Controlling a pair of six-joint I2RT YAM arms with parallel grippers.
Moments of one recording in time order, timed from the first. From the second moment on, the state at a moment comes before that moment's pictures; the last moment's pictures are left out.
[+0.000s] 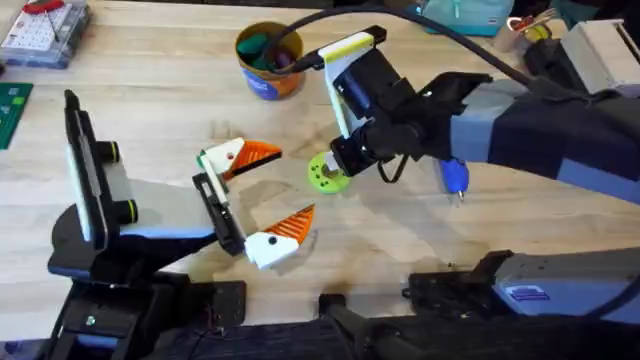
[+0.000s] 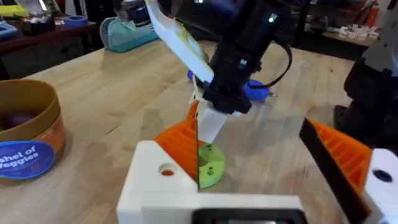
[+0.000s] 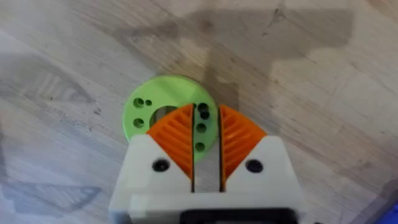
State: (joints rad) left arm -0.15 0.00 0.01 -0.08 0.95 -0.02; right arm 0.68 1.53 0.92 -0.59 0.03 0.17
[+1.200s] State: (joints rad) left arm -0.15 0.00 0.01 -0.08 0.95 -0.02; right arm 0.68 1.53 0.92 -0.58 0.03 0.17
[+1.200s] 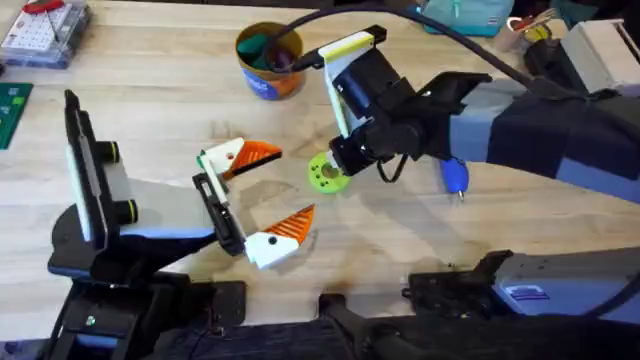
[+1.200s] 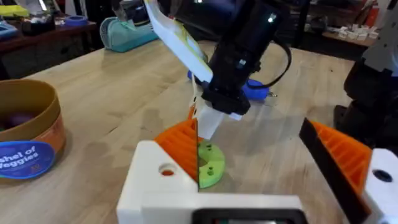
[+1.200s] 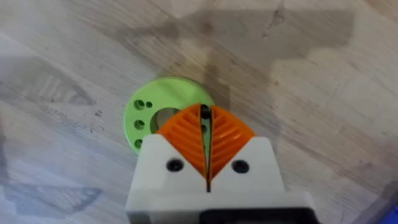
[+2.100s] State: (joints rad) left arm -0.15 0.00 0.01 -0.08 0.95 -0.02; right arm 0.68 1.40 1.03 -0.76 0.03 0.17
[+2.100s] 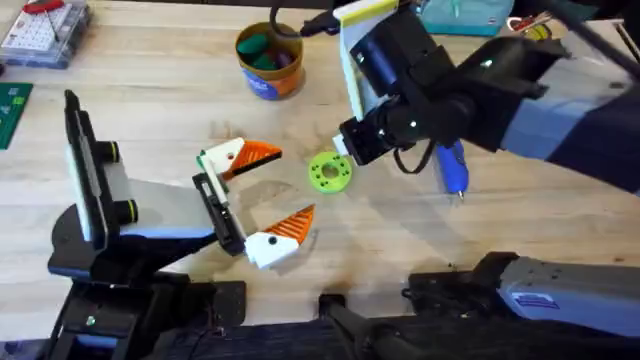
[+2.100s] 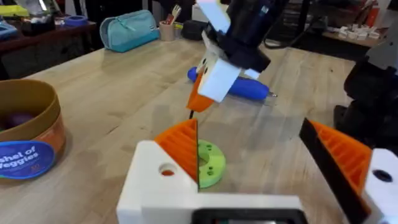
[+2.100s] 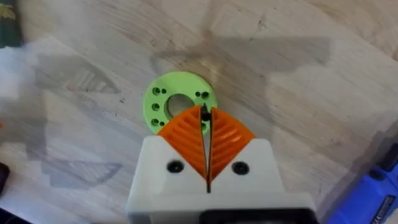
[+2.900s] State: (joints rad) left arm -0.15 0.00 0.01 -0.08 0.95 -0.02; right arm 0.68 1.41 1.66 -1.32 0.03 0.06
